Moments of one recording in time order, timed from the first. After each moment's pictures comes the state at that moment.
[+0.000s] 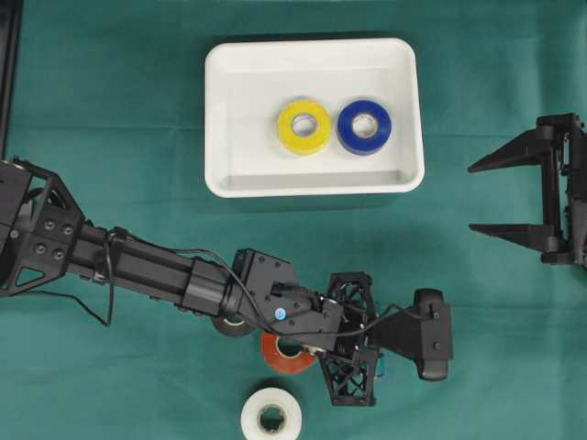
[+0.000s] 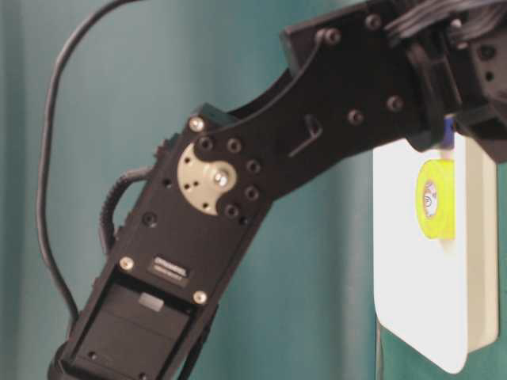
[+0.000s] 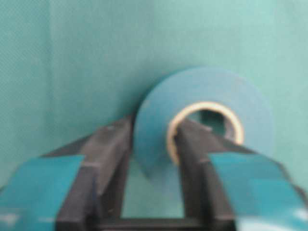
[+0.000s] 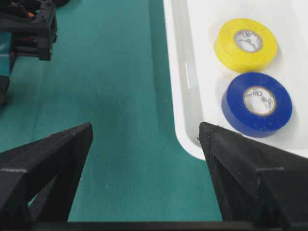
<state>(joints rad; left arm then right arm) -0.26 0.62 -0.21 0.01 0.74 -0.26 -0.01 -0.84 1.19 -0.38 0.15 0.46</state>
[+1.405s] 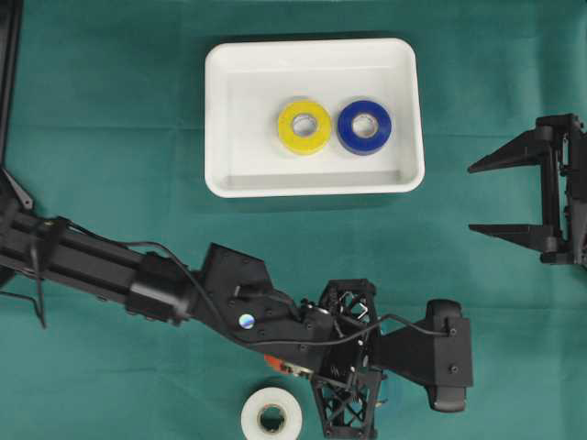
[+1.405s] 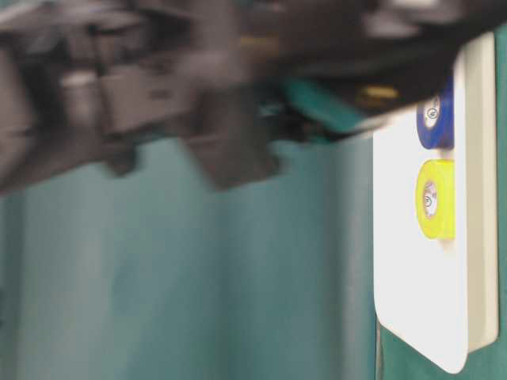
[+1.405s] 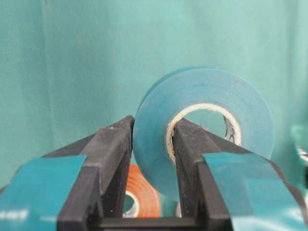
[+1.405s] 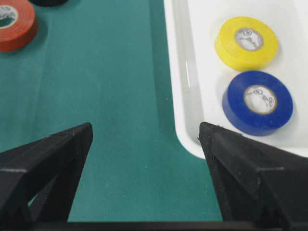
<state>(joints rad) -0.30 0.44 -0.31 0.02 0.94 -0.28 -0.01 -0.83 1.19 -0.38 0.15 0.46</state>
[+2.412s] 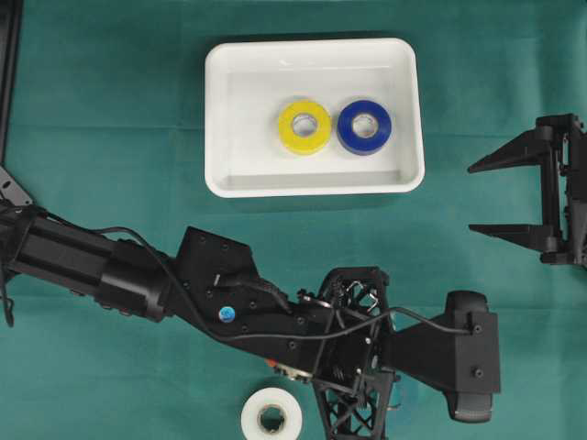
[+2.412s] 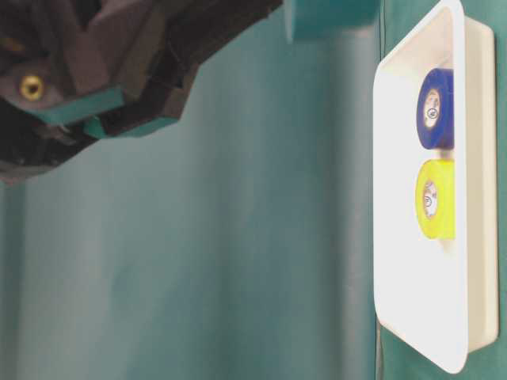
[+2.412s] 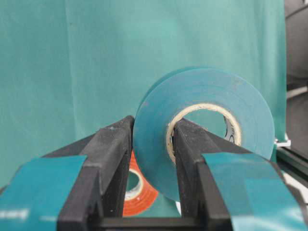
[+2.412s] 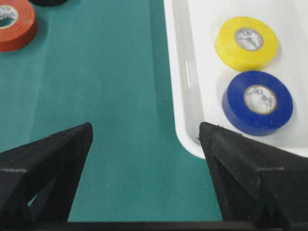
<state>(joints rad) -0.30 0.41 -0.47 0.04 1.12 -0.27 -0.01 -0.83 1.19 -0.38 0.15 0.46</state>
